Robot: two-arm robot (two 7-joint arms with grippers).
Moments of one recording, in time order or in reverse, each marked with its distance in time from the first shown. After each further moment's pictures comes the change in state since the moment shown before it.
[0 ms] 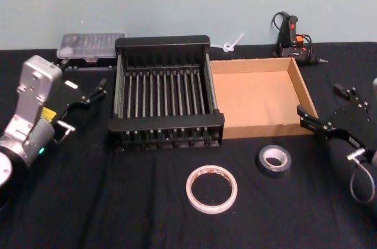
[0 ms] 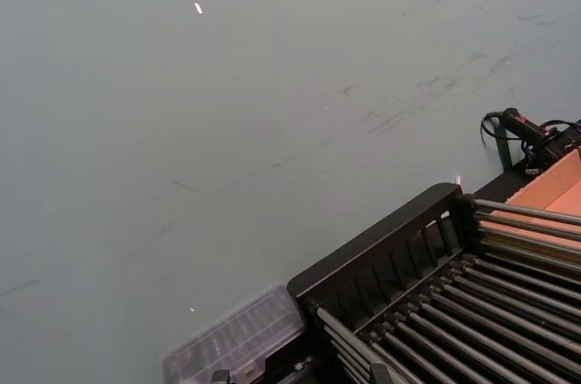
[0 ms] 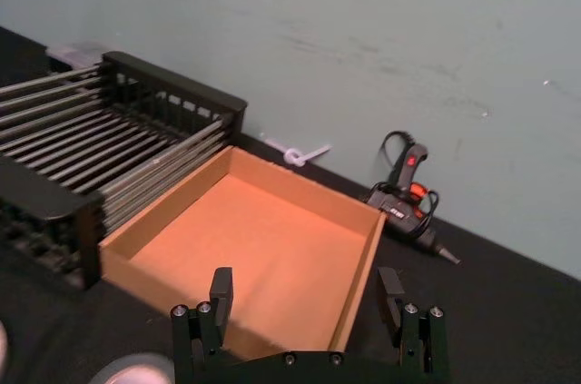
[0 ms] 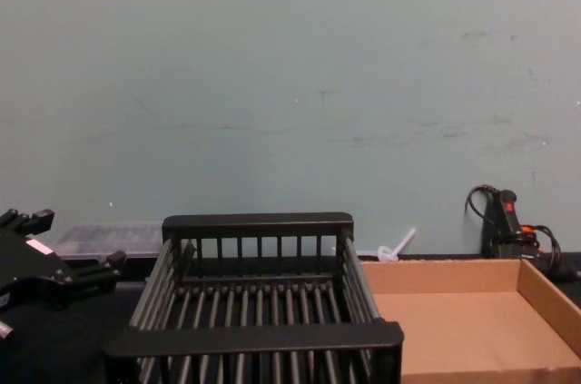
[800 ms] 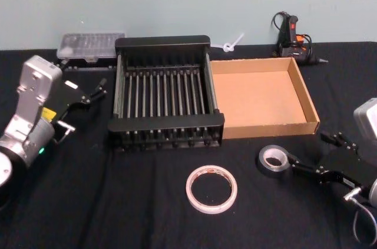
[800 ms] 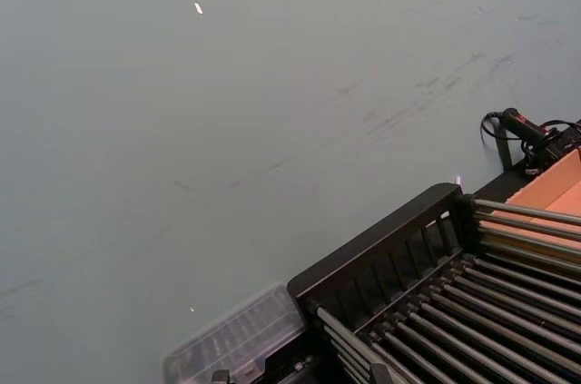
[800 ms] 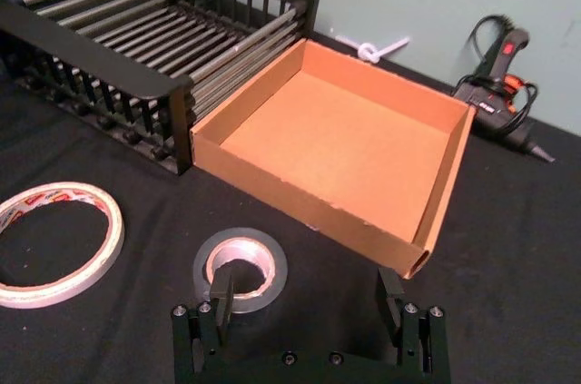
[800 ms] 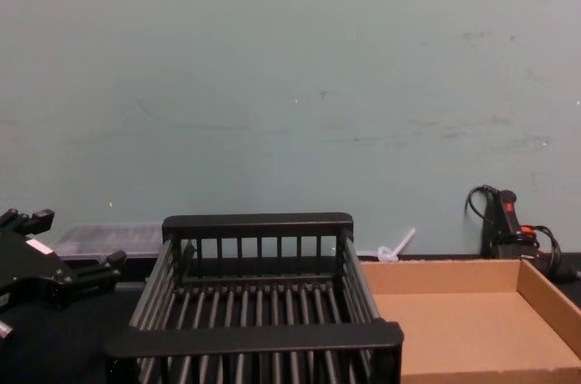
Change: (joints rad) left arm 0.000 0.000 0.000 0.000 0.000 0.000 0.000; right arm -0.128 0.029 0.036 -0.120 0.028 0.225 0.070
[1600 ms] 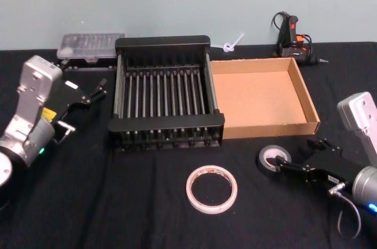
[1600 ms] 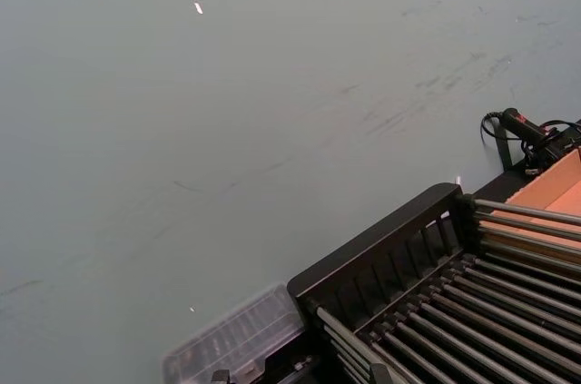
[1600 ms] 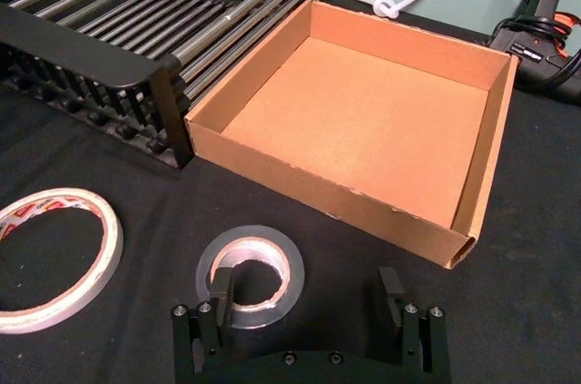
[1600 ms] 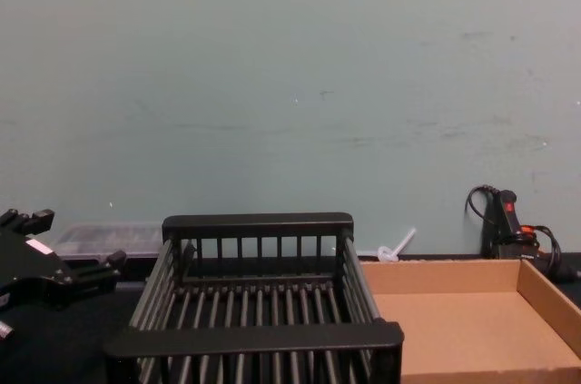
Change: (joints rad) left arm 0.000 0.000 0.000 0.000 0.000 0.000 0.000; right arm 0.096 -0.114 -0.013 0.103 0.005 0.123 0.073
